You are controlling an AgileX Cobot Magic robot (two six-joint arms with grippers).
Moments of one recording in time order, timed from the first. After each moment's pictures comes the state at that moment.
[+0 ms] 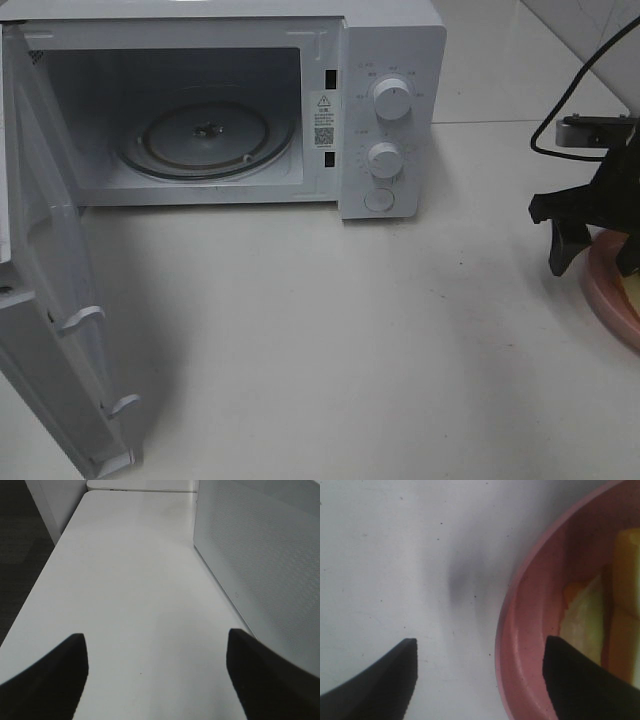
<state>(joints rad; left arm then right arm) 0.01 0.00 -0.52 0.07 1.09 -0.04 0.01 1.84 -1.08 0.01 0.74 0.06</state>
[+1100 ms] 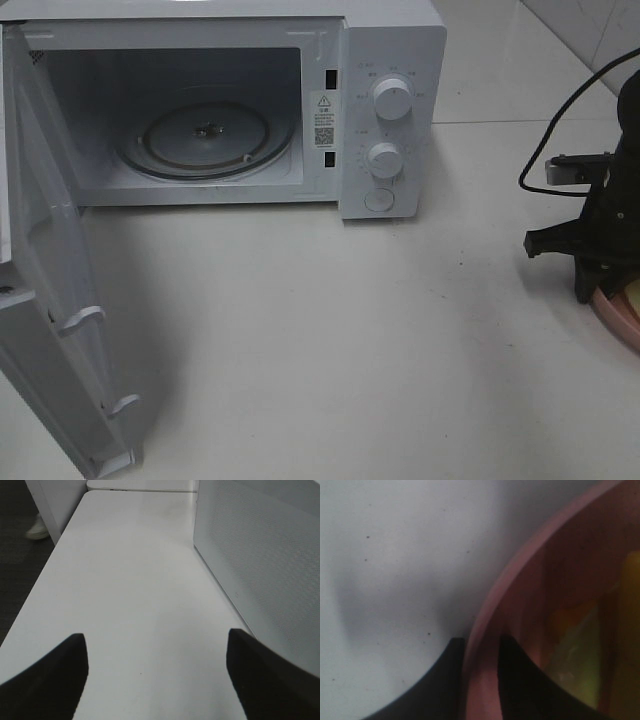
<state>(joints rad) 0.01 0.00 -0.52 0.07 1.09 -0.04 0.01 1.98 -1.08 -0.14 0.67 0.20</state>
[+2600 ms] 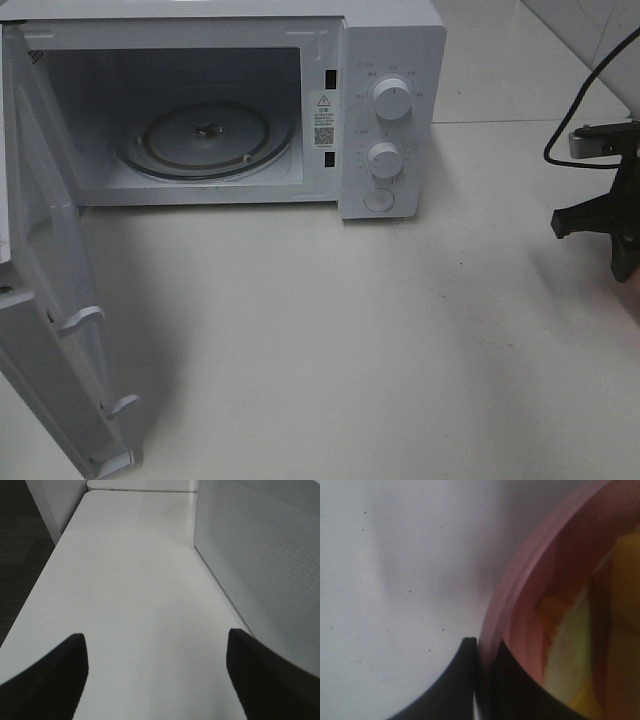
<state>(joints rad) 0.01 0.00 -0.52 0.07 1.09 -0.04 0.01 1.84 -1.08 -0.20 0.78 0.17</state>
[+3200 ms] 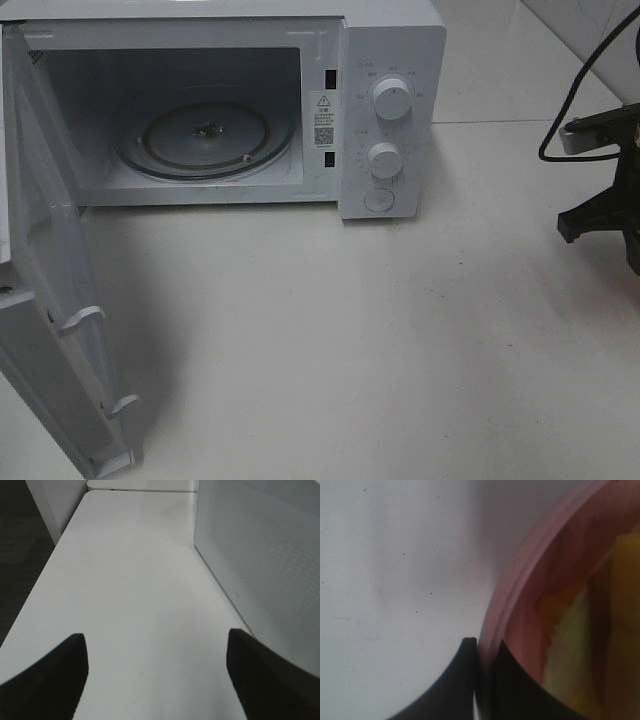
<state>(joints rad) 0.01 0.00 -0.52 0.07 1.09 -0.04 0.11 1.77 -1.07 -0.33 0.90 0.21</state>
